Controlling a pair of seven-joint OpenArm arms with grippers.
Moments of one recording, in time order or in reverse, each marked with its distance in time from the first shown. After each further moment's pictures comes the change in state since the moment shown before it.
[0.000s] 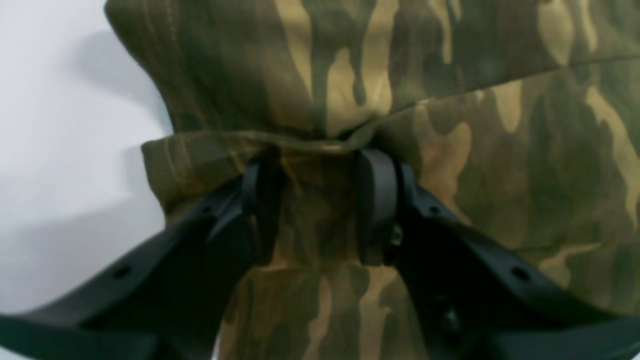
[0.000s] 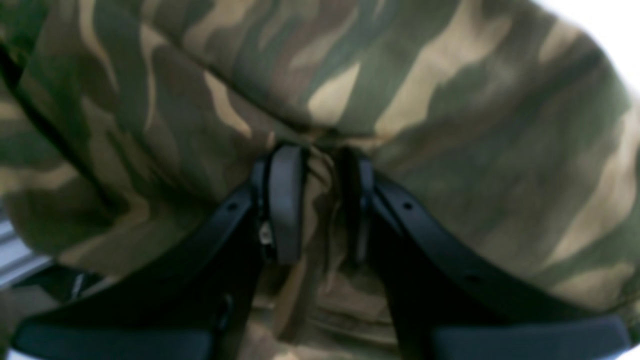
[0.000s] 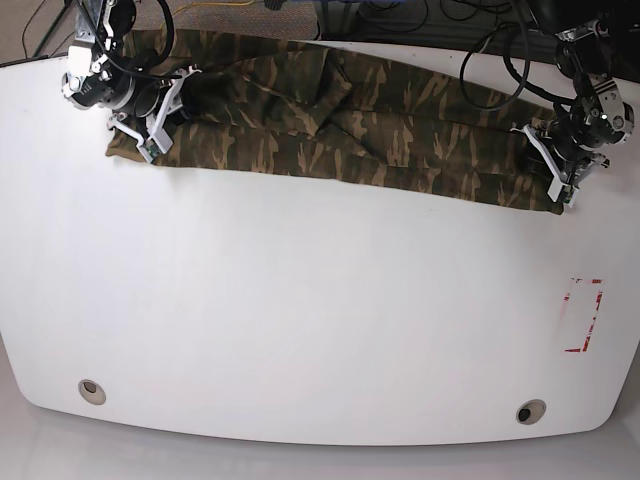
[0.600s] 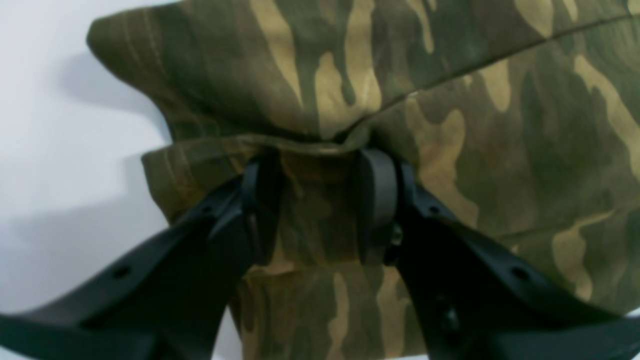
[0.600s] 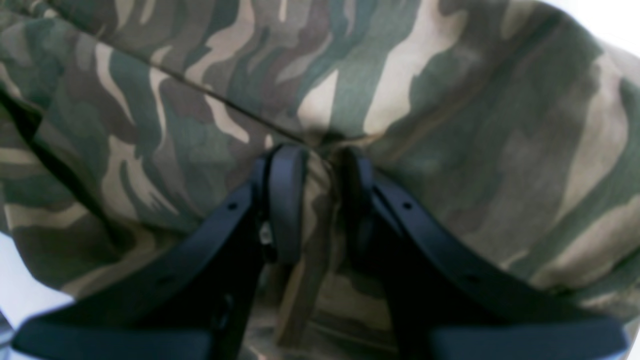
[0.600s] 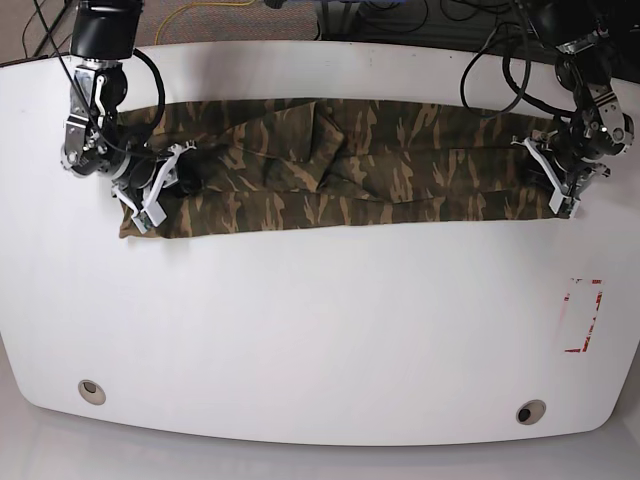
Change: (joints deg) left arm -3.2 0.2 0.1 -1.1 1.3 0.2 1.7; right arm 18.1 4.2 -6.3 -19.1 -0.2 0.5 8.1
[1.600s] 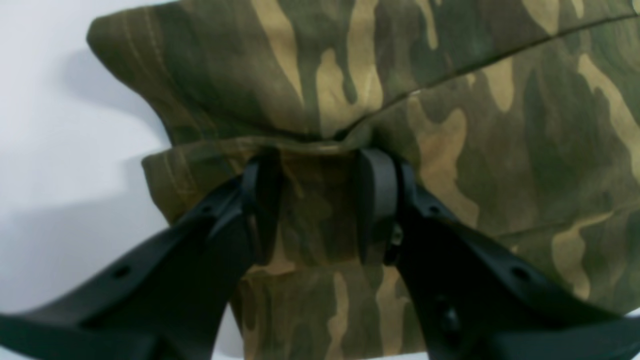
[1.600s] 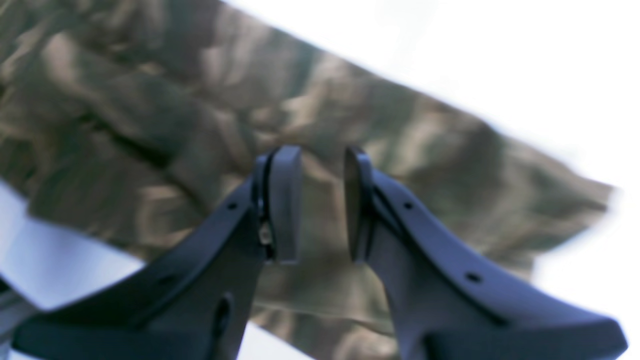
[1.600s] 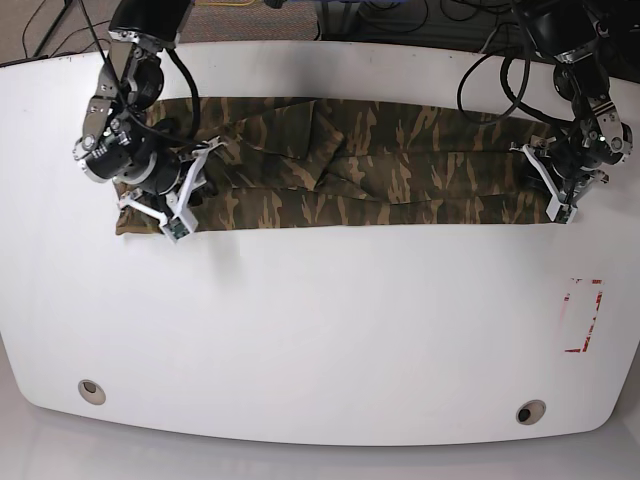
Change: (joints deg) left arm -2.6 0.4 0.2 -0.3 0.7 0.0 2.6; right arm -1.9 -13.9 3.1 30.8 -3.7 -0.9 -26.1
